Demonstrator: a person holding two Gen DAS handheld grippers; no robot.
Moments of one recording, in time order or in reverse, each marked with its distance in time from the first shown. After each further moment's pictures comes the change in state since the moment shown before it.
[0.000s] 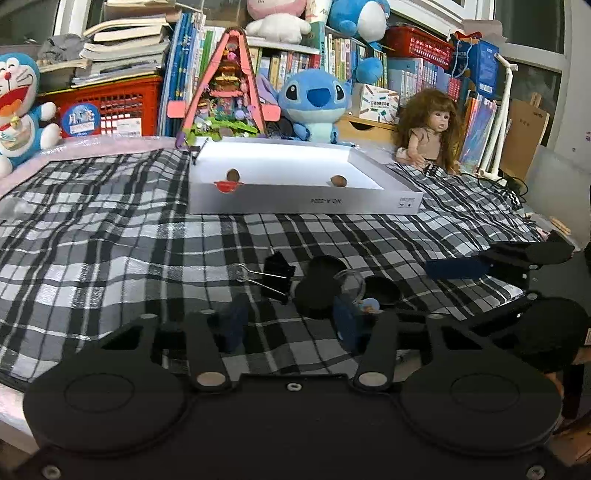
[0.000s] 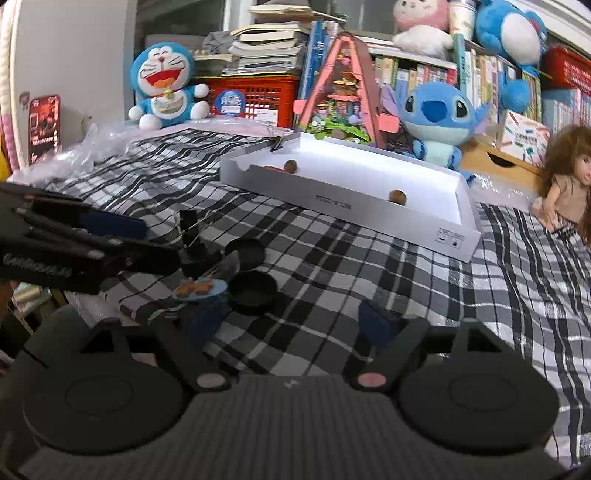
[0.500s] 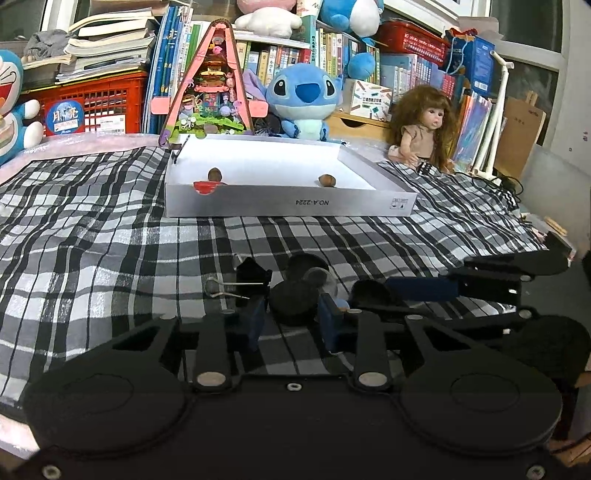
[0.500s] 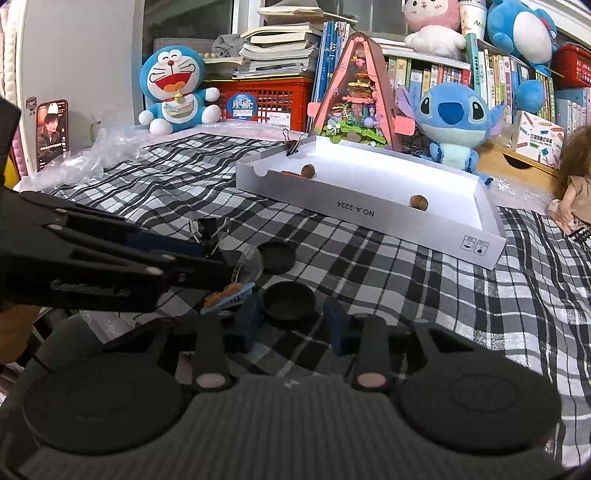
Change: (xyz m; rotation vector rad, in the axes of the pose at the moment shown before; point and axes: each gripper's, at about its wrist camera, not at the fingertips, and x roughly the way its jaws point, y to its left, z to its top) left arm 0.024 -0.009 0.008 0.000 0.003 -0.021; right arm 0.009 0.007 0.005 0.017 -0.012 0.040
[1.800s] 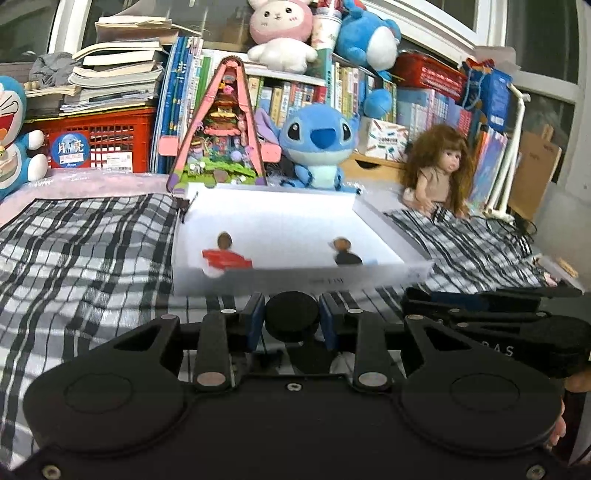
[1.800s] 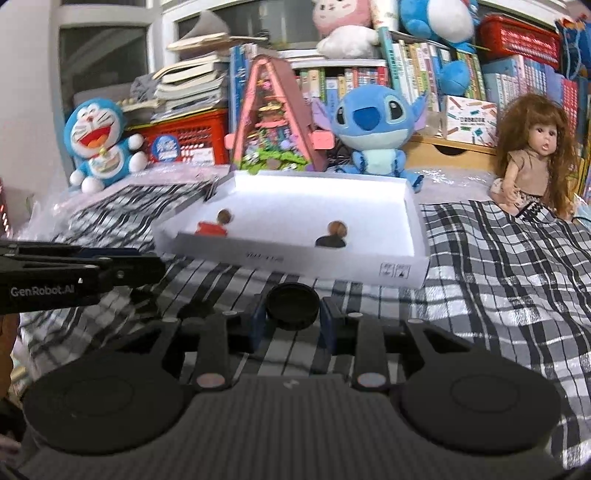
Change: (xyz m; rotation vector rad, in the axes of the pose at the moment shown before) left arm 0.013 0.009 0.065 -0.034 -0.075 0.028; right arm -0.002 -0.058 0.036 0.219 -0.043 -0.136
